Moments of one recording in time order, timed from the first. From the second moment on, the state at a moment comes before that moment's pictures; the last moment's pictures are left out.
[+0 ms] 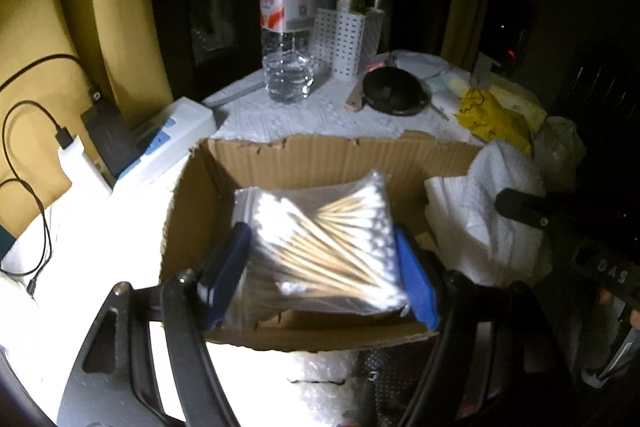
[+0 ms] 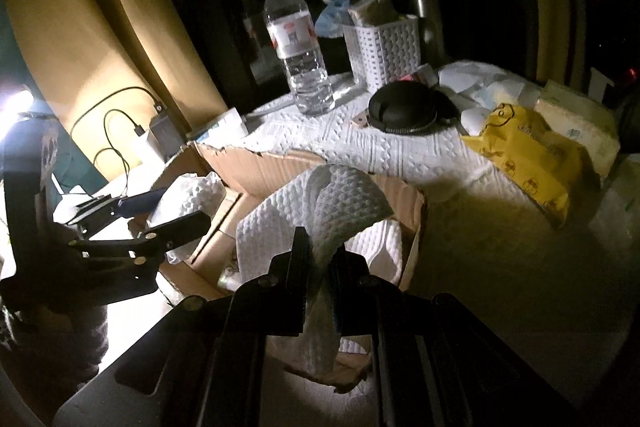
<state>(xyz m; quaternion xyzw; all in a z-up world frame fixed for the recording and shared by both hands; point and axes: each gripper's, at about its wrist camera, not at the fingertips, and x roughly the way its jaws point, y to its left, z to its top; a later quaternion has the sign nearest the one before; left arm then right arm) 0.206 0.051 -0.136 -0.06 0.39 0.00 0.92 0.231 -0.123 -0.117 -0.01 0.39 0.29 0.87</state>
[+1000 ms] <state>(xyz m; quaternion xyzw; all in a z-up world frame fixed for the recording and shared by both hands) 0.137 0.031 -0.070 -0.05 0.34 0.00 0.94 0.164 -0.142 -0.074 -0.01 0.36 0.28 0.89</state>
